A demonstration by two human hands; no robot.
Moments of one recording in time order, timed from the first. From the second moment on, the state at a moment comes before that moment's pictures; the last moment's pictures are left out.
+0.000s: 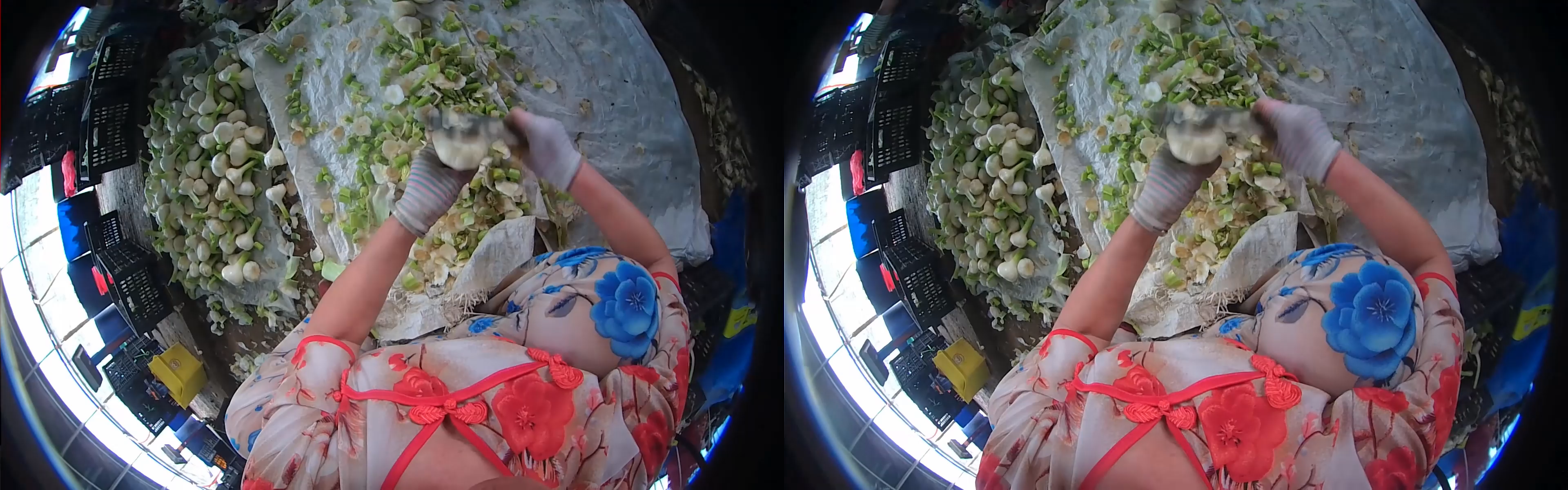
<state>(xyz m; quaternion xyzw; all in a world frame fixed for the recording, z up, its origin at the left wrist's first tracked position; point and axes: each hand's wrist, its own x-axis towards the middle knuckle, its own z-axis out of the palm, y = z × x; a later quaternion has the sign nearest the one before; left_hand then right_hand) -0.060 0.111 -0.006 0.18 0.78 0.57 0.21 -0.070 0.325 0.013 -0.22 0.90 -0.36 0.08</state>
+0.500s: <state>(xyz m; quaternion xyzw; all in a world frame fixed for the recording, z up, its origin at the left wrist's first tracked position) -0.084 0.091 0.014 -0.21 0.27 0.90 0.26 -0.063 0.302 0.064 -0.28 0.87 -0.41 -0.05</state>
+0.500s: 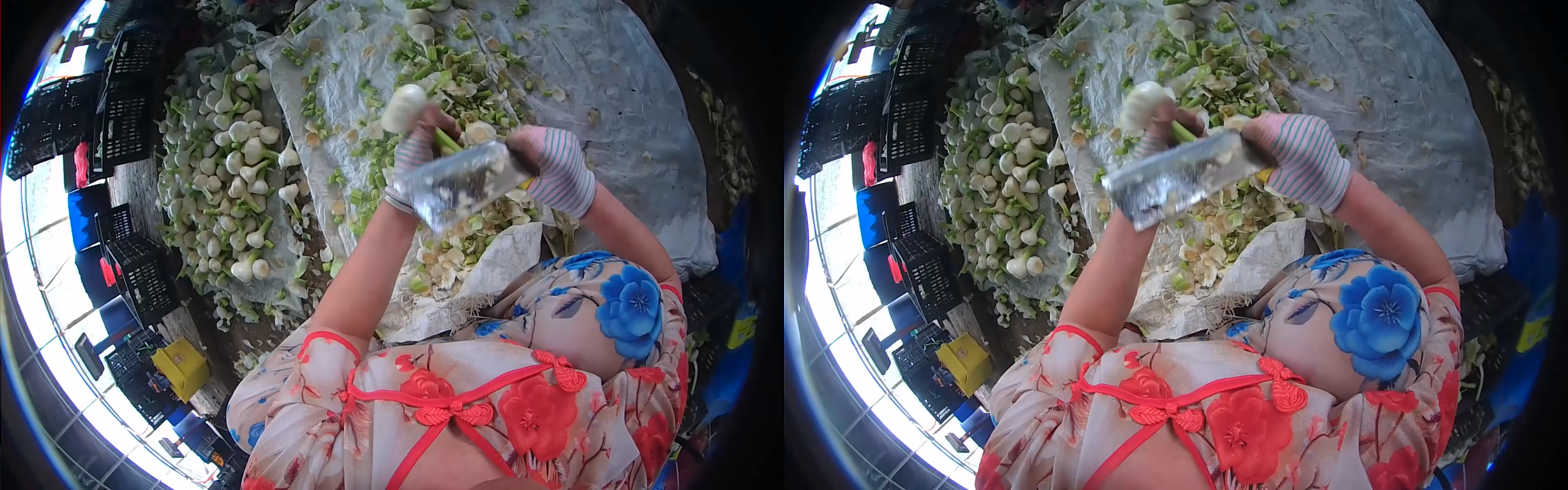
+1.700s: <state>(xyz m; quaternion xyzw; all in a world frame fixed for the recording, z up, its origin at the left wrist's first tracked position) -0.046 -0.032 -0.016 -0.38 0.34 0.86 0.07 -0.304 0.215 -0.070 -0.05 0.98 -0.19 0.05</state>
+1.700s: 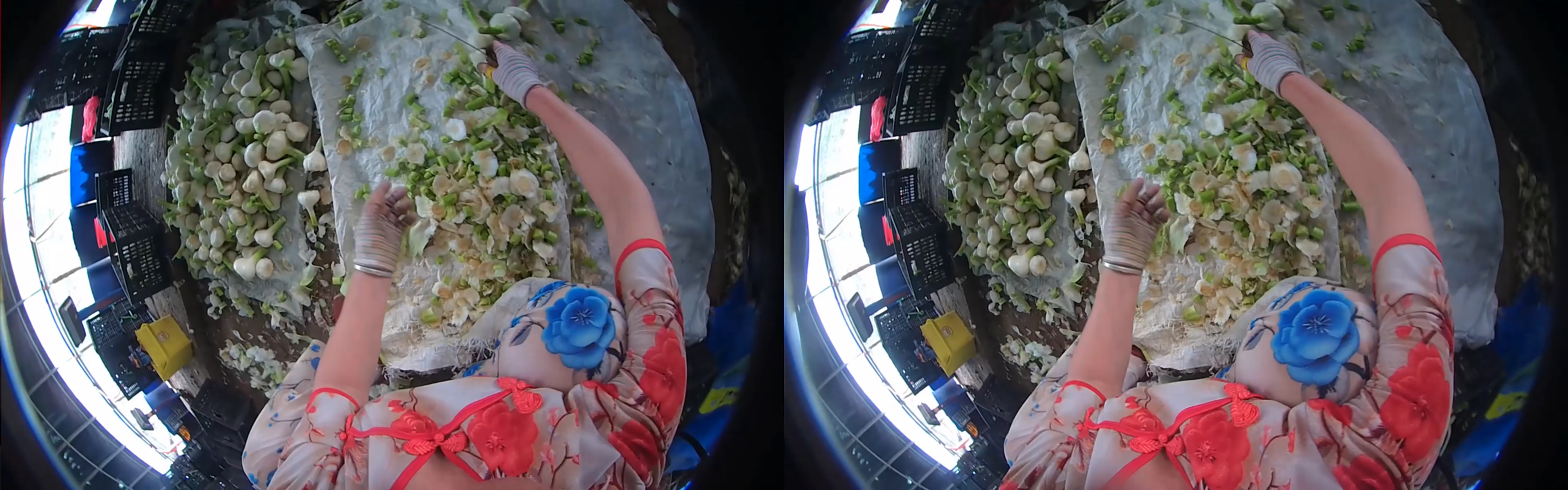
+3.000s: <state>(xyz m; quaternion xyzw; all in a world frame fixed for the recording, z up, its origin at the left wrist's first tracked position) -0.151 0.071 -0.008 -0.09 0.40 0.90 0.17 -0.096 0.336 0.020 0.06 0.80 -0.58 0.16</state>
